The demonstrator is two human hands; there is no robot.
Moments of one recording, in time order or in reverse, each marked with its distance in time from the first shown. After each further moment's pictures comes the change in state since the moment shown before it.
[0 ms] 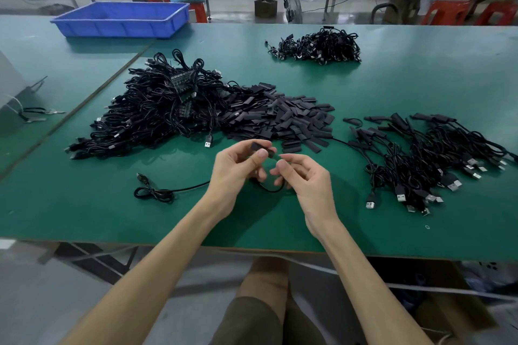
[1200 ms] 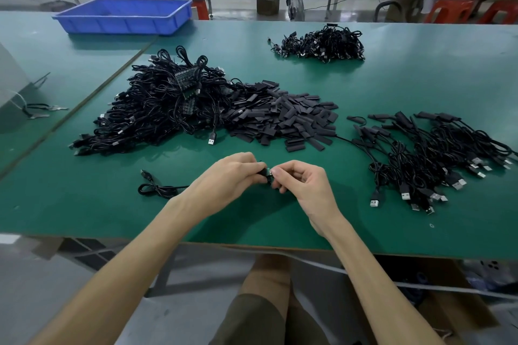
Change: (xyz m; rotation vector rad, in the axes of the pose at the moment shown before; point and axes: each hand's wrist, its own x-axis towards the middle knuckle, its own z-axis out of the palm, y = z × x) left_hand -0.008 0.024 -0.032 1.132 -0.405 0.387; right_hand 0.000 0.001 -0.002 -0.138 -0.187 0.017
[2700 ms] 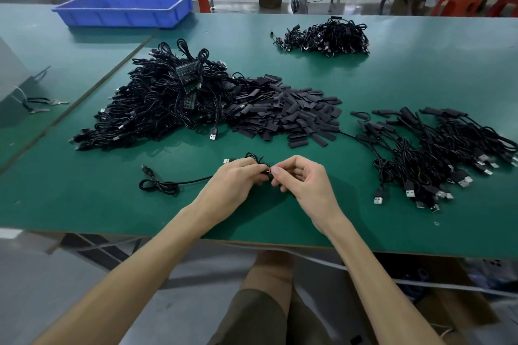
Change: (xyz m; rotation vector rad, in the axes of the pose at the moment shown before) left_hand -0.011 0.008 0.020 -0.034 0.134 -0.081; right_hand 0.001 0.001 0.002 -0.100 0.000 -0.007
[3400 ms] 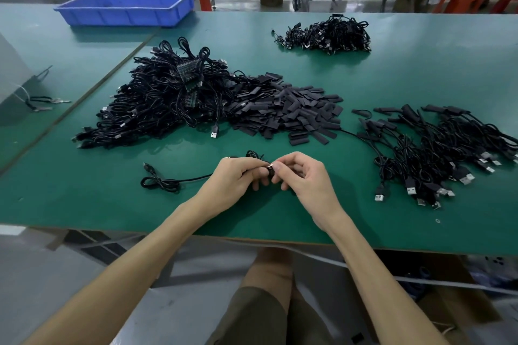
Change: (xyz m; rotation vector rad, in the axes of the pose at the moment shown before) left_hand 0.004 0.001 -0.004 -0.291 -0.044 -0.176; right_hand 0.000 -0.002 0.001 -0.006 -0.006 0.001
